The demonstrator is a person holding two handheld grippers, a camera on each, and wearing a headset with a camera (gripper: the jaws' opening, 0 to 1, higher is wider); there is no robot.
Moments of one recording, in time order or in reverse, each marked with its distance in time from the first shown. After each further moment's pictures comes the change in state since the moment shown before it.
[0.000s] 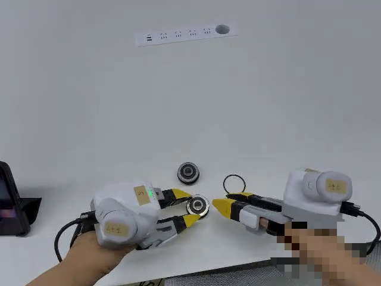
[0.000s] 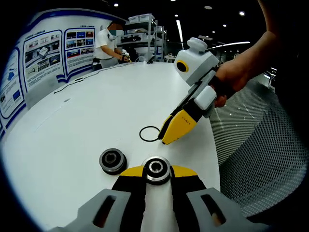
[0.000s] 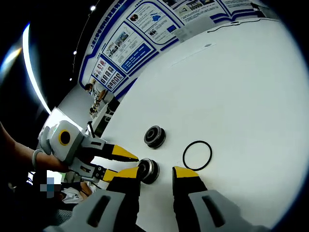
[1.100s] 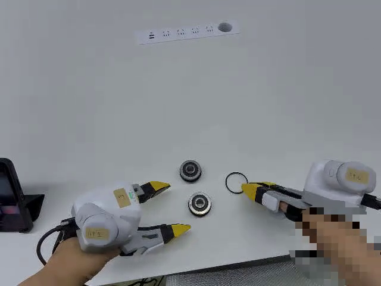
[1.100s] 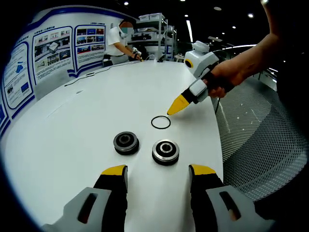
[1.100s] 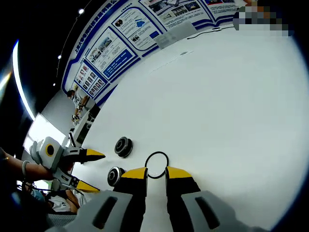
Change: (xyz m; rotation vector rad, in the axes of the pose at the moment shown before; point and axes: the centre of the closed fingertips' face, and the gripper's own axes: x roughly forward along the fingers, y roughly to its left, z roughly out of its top) left arm -0.026 0.014 -0.022 -0.064 0.002 0.074; right arm -0.021 -0.052 0.018 0.016 -0.049 -0.186
